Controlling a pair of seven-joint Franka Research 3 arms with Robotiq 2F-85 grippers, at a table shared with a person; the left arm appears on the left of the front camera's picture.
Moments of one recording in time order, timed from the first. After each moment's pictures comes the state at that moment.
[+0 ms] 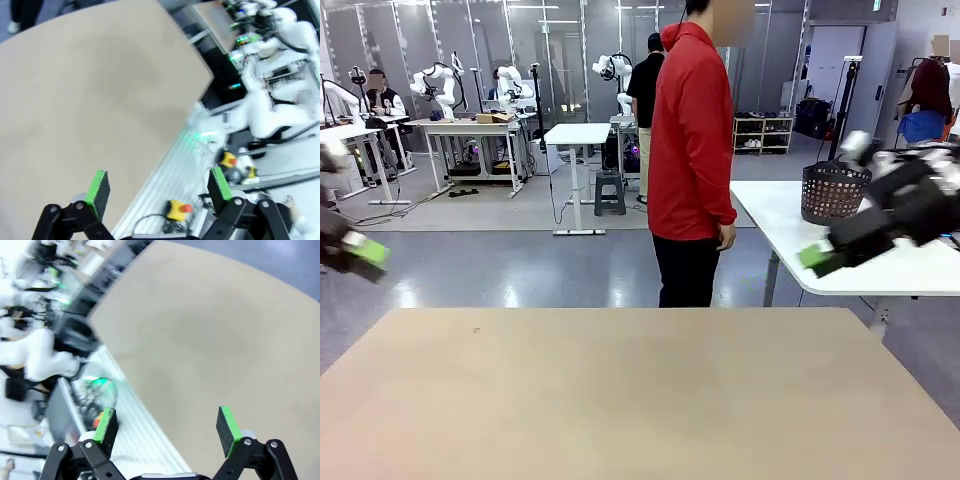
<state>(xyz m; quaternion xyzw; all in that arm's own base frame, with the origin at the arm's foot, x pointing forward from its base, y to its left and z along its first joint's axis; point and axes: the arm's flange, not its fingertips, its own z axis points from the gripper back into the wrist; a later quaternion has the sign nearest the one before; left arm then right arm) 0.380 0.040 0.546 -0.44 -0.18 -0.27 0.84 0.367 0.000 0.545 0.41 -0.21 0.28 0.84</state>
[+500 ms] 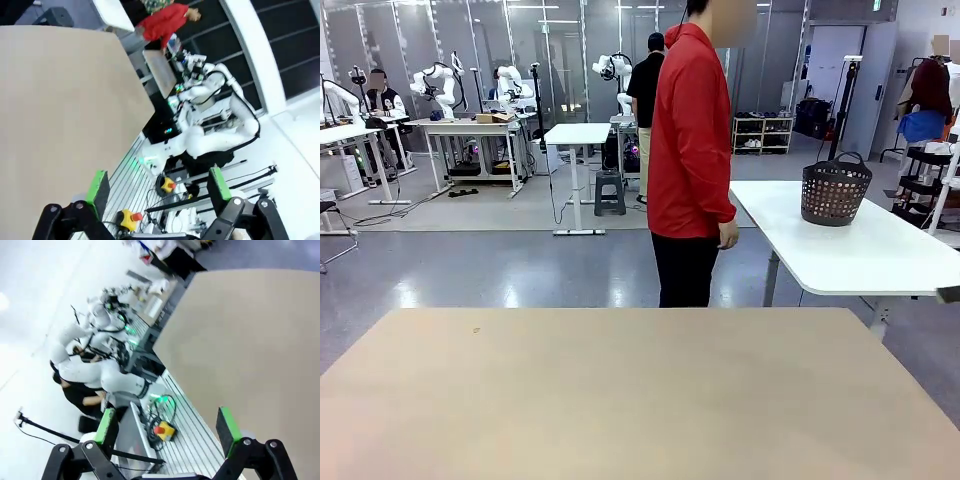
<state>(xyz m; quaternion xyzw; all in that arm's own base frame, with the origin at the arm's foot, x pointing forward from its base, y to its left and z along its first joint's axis) 0.342 0.204 0.491 -0.61 -0.20 -0.14 0.76 0.329 -0.180 0.485 0.59 -0.21 0.16 0.76</state>
